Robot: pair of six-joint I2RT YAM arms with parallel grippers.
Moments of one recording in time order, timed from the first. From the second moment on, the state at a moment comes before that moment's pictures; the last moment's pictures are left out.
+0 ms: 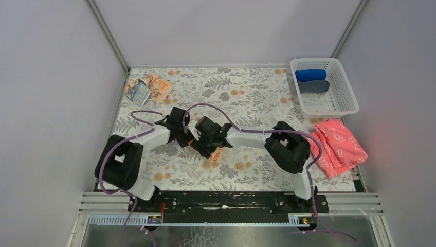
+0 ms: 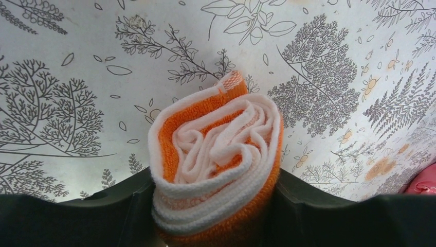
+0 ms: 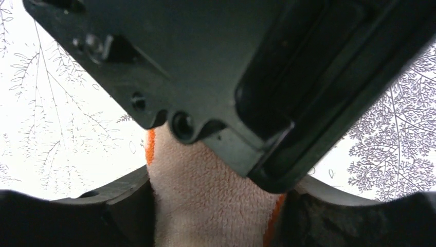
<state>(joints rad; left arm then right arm) -0.36 1.53 0.74 -0.26 0.08 -0.96 1.01 2.03 1.35 -0.31 -0.09 -0.07</state>
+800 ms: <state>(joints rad) -0.23 1.46 0.96 -0.42 0.09 -0.87 0.94 1.82 1.22 -0.45 -0.05 -0.05</state>
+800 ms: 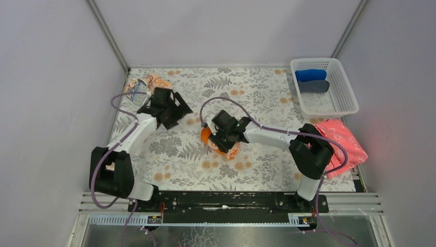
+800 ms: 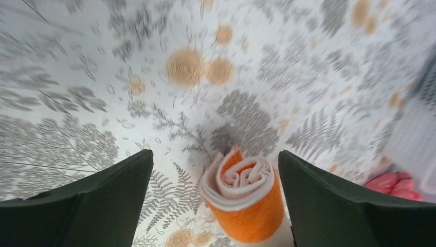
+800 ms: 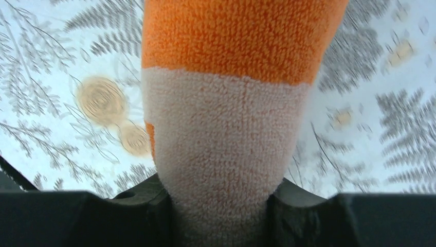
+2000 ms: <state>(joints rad) -0.11 1.18 1.07 -0.62 -0.26 -0.53 -0.11 1.94 1.84 -1.00 0.48 0.69</state>
